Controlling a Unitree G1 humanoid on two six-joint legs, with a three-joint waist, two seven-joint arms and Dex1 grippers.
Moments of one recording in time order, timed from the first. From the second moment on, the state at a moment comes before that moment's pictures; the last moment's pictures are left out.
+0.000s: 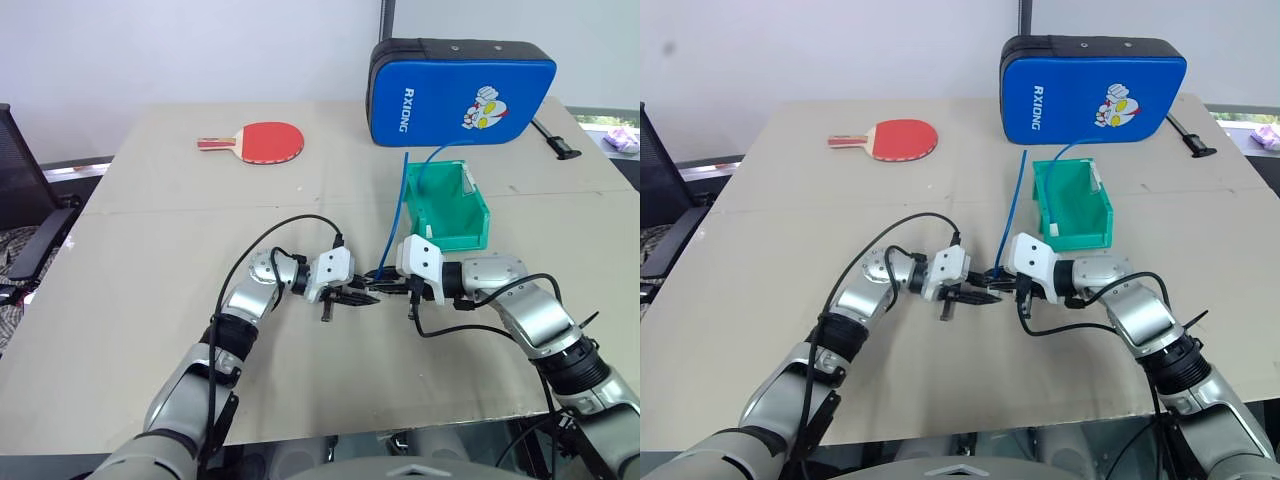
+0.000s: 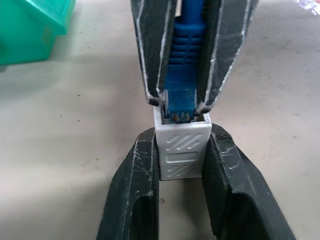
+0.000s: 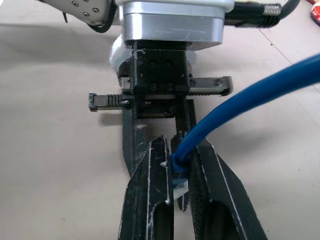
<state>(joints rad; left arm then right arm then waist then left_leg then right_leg) -0.57 0.37 -0.31 0.49 -0.12 -0.13 -1.35 -0.43 -0.51 0.39 -0.15 0.20 0.35 0.95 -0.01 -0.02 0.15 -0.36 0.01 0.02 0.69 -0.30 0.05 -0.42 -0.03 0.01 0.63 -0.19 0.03</state>
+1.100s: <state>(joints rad) -0.05 0.41 -0.04 -0.37 -0.45 0.31 -0.86 -0.80 -0.76 0.06 0.20 0.53 0.94 0.75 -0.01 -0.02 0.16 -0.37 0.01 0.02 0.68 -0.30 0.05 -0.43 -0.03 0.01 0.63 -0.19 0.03</state>
